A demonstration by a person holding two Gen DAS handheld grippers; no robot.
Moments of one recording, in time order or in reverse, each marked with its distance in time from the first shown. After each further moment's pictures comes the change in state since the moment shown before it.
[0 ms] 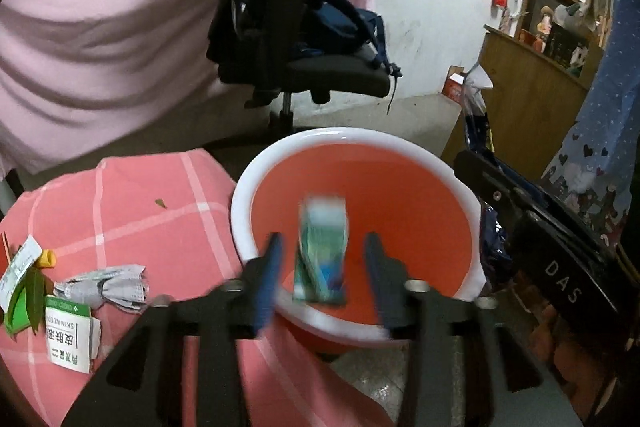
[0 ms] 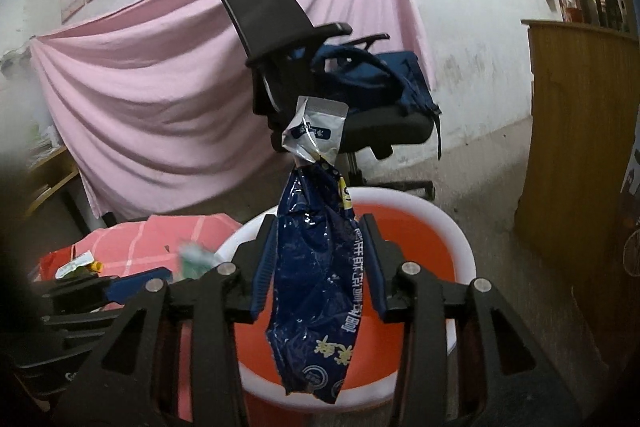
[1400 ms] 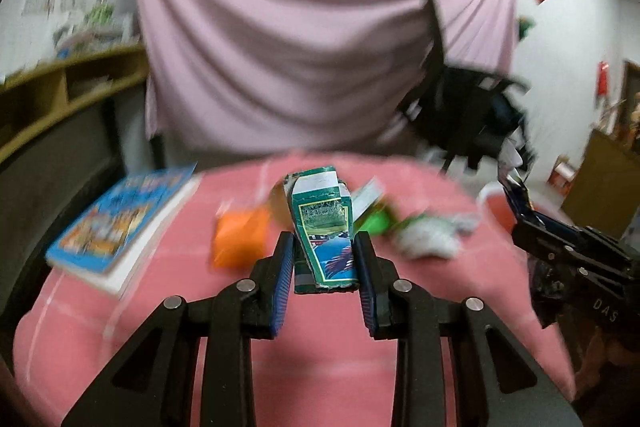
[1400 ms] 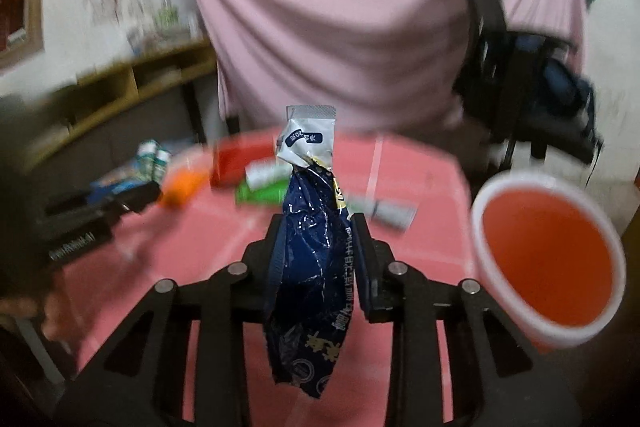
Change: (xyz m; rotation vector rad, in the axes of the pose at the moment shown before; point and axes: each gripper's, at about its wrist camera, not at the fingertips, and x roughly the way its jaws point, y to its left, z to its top) left arm -0.194 0.163 -0.150 -0.231 -0.306 0.371; right arm -0.050 0.203 -0.058 -0.347 0.114 0.401
